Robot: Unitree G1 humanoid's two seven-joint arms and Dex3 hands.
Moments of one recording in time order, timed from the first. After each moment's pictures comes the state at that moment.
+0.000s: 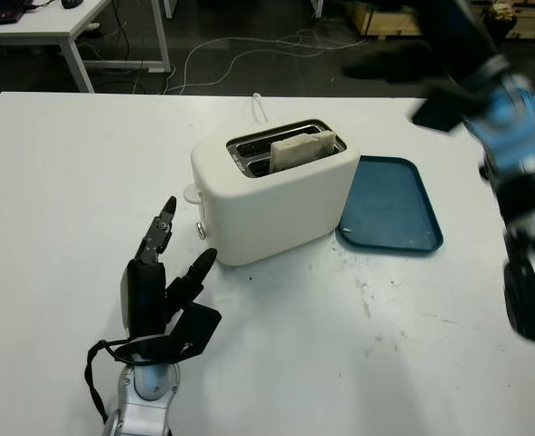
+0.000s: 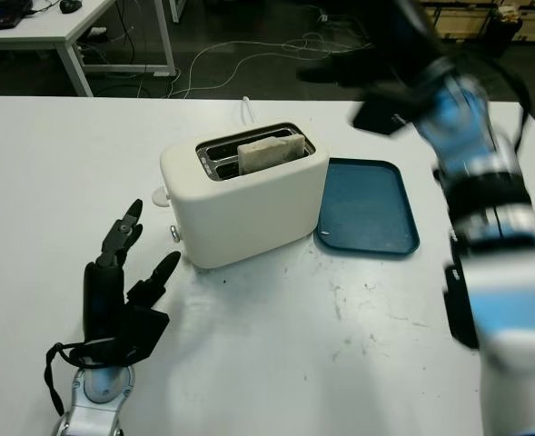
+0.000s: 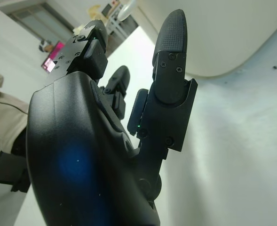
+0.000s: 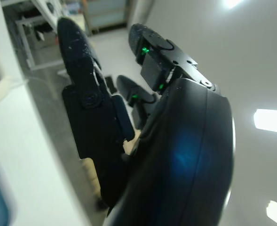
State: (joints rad) left arm 0.22 0.02 -0.10 -0.24 0.45 -0.12 0.34; right arm -0.75 -0.58 0.00 0.74 -0.20 -0.68 0.09
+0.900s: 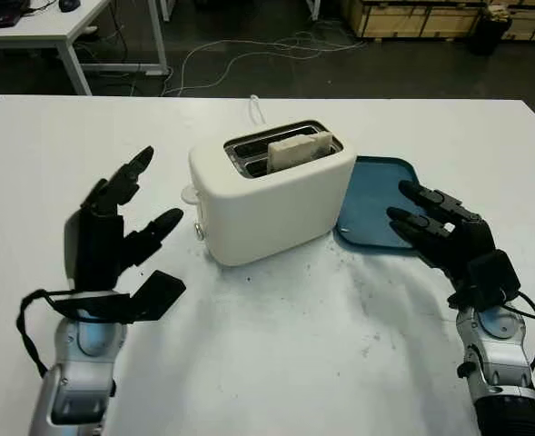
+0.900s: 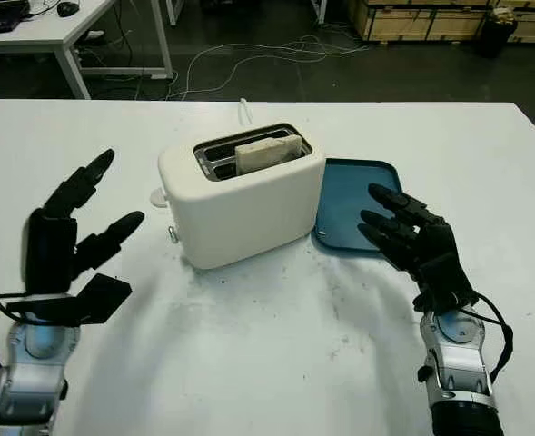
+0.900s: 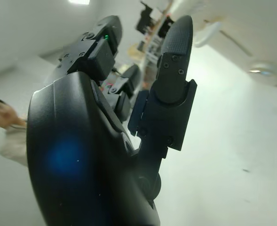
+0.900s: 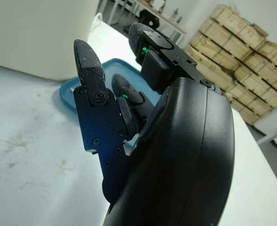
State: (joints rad) left arm 0.01 0.30 0.07 -0.28 0.50 -0.19 0.23; right arm -0.11 -0.31 -0.17 0.23 0.13 -0.23 0.16
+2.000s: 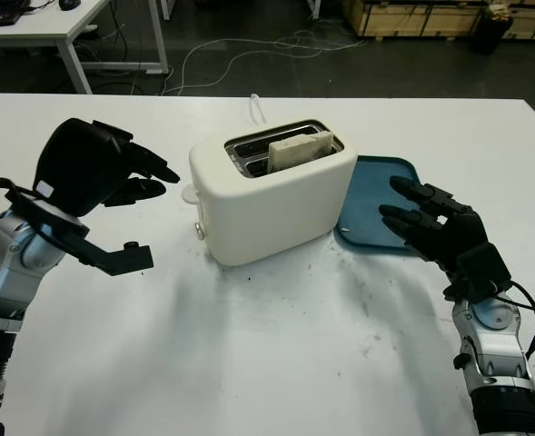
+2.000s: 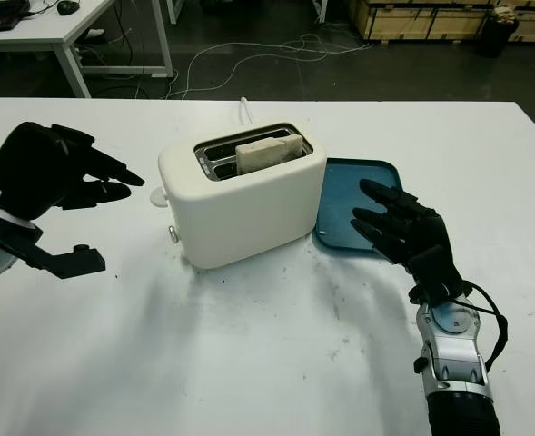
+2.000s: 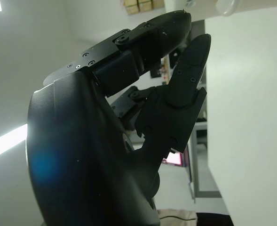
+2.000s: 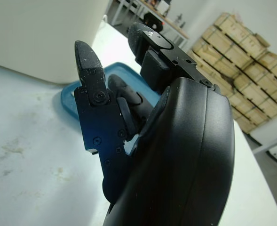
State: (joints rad) left arm -0.37 0.69 -0.02 0.07 0.66 -0.44 0.06; right arm -0.15 -0.31 -0.17 0.25 0.06 -0.23 0.17
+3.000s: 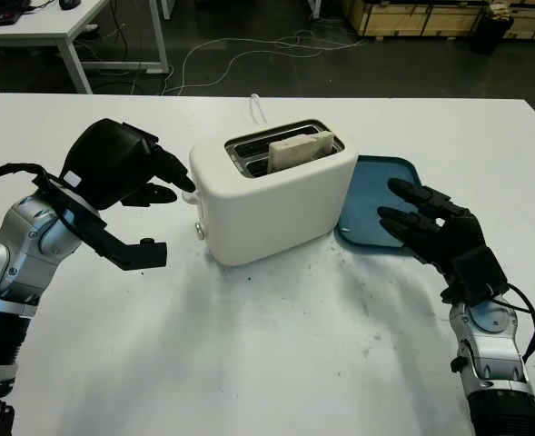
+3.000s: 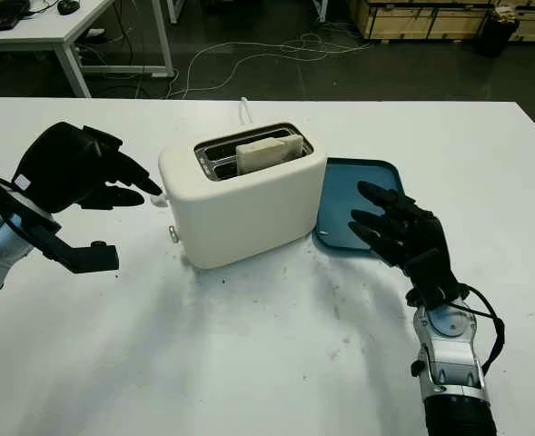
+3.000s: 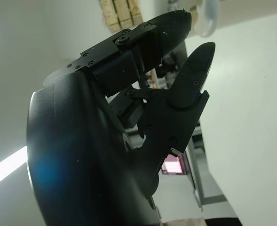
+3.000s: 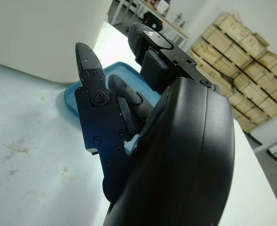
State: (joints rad) left arm -0.44 0.71 -0.07 0.08 0.66 -0.44 -0.09; right arm -0.13 -0.29 -0.17 0.23 0.06 -0.23 0.17
